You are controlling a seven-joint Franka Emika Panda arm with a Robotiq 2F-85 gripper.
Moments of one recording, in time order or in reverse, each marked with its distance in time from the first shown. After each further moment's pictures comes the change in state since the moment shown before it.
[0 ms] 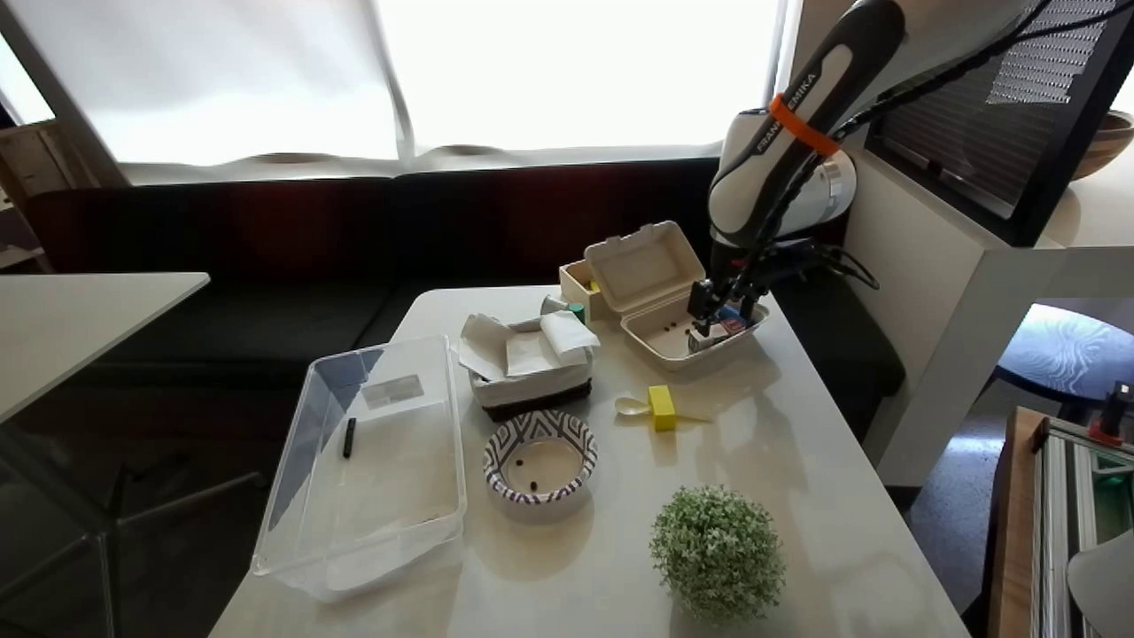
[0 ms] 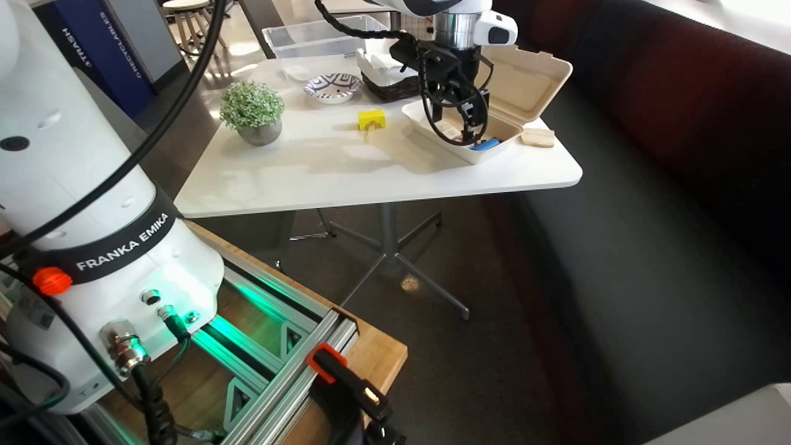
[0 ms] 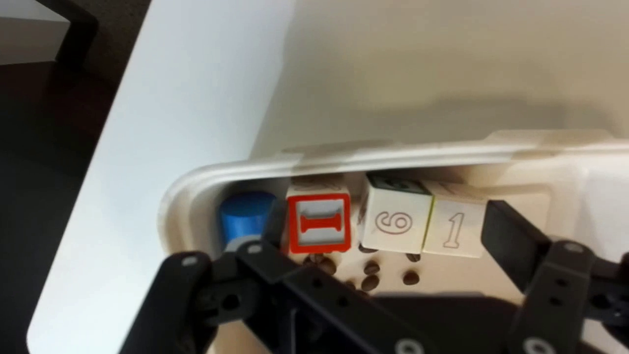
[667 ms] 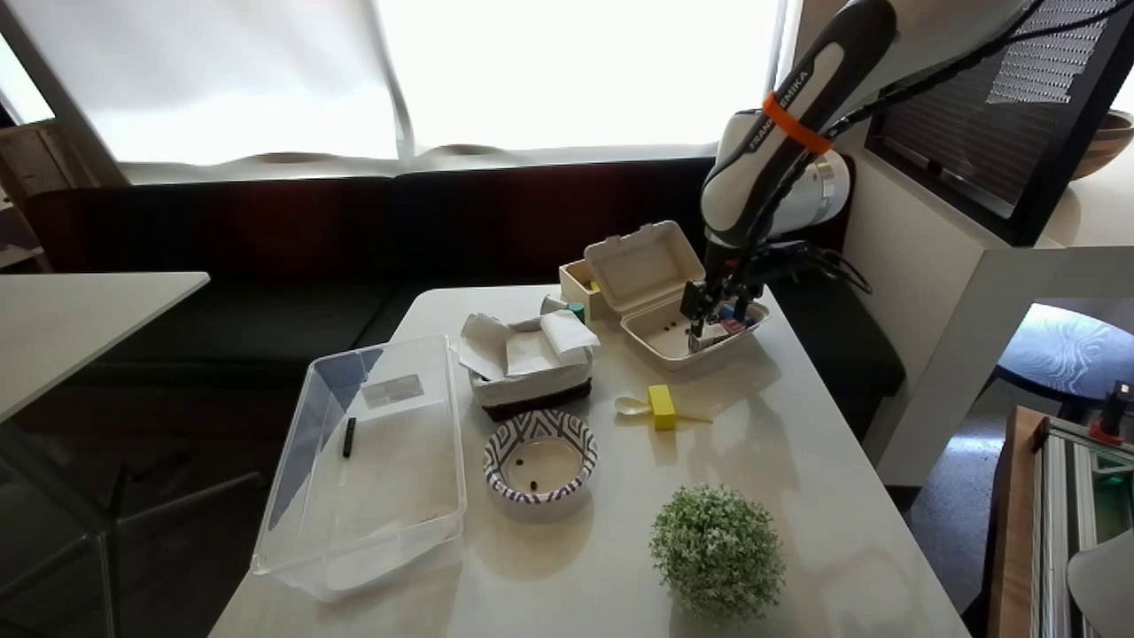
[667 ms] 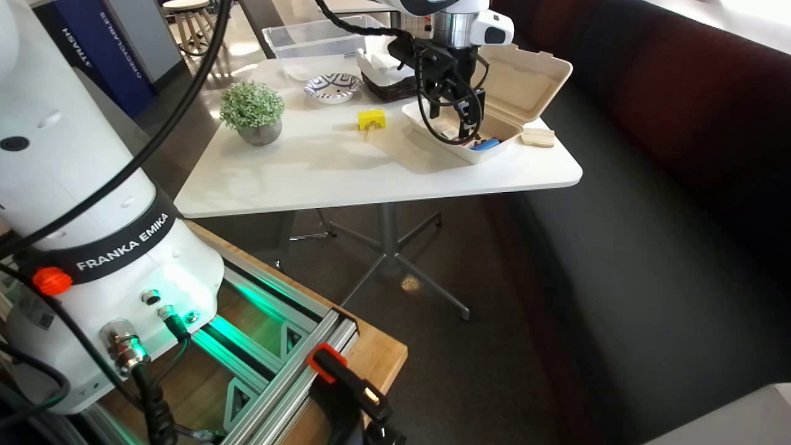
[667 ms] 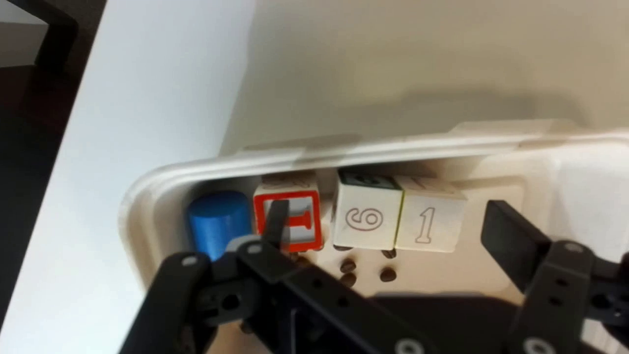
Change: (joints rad) arm 0.000 0.009 0.019 0.012 0.041 0.000 -0.003
